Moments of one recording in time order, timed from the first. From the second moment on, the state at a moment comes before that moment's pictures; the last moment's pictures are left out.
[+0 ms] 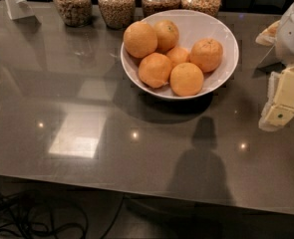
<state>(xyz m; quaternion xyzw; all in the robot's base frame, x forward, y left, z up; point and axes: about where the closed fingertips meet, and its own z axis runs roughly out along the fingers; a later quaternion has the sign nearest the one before) 0.438 -0.217 0.976 -0.60 0.78 -0.03 0.16</state>
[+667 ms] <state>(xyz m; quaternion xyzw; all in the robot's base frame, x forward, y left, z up) 0.463 -0.206 0.985 -0.62 0.75 -0.02 0.21</state>
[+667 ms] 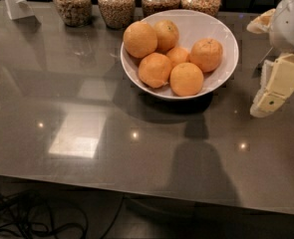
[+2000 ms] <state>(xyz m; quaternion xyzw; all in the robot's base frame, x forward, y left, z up) 0.588 -0.158 1.001 -0.68 0.66 -0.01 0.31</state>
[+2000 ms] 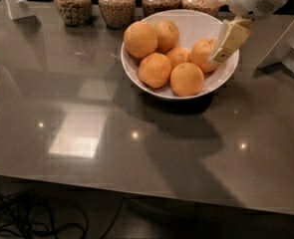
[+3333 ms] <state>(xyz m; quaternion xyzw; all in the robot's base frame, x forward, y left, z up) 0.632 -0.160 0.935 -0.72 0.66 -0.08 0.22</state>
